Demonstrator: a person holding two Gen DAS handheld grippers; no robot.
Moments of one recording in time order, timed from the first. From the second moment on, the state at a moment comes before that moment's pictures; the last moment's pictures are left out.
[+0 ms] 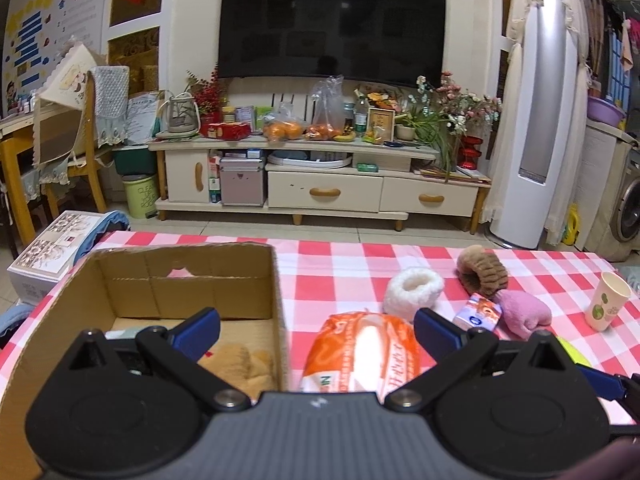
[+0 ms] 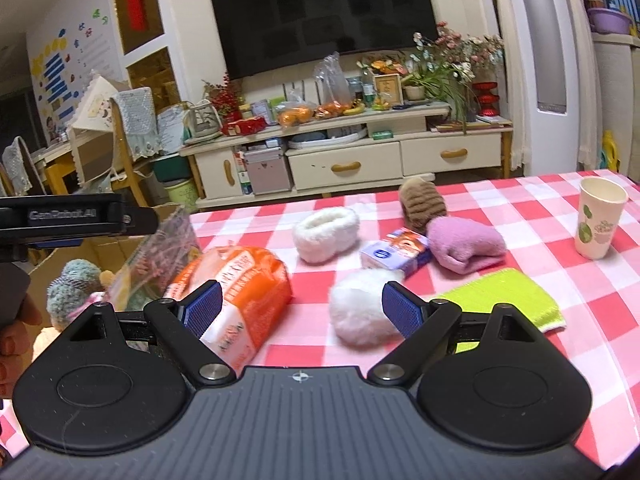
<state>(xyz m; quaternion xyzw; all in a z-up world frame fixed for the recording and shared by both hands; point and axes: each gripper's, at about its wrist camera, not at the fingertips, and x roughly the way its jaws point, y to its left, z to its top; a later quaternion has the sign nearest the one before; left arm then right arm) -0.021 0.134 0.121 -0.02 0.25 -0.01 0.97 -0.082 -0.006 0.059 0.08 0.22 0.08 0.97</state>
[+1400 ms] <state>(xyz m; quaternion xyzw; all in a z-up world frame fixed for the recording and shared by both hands) 0.016 -0.009 0.047 0.05 0.31 -0.13 0.94 0.002 -0.133 0.020 0.18 0.23 0.02 0.96</state>
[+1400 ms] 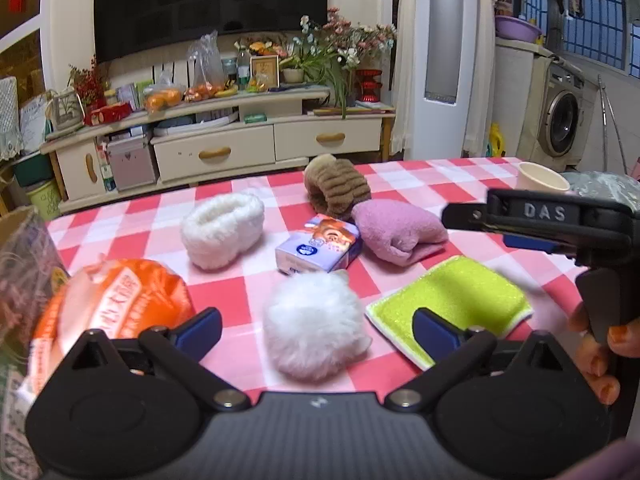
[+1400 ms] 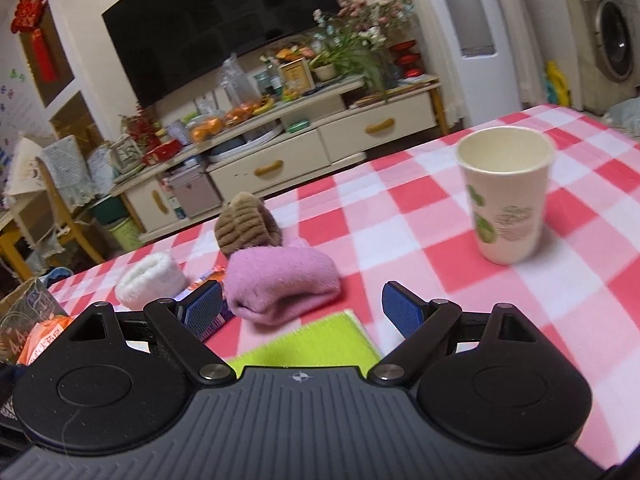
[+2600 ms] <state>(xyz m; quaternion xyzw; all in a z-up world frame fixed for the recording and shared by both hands) 0.024 -0.023 0.020 0.02 0.37 -0.18 0.91 0.032 -0.131 0.003 0.13 0.29 0.14 0.94</state>
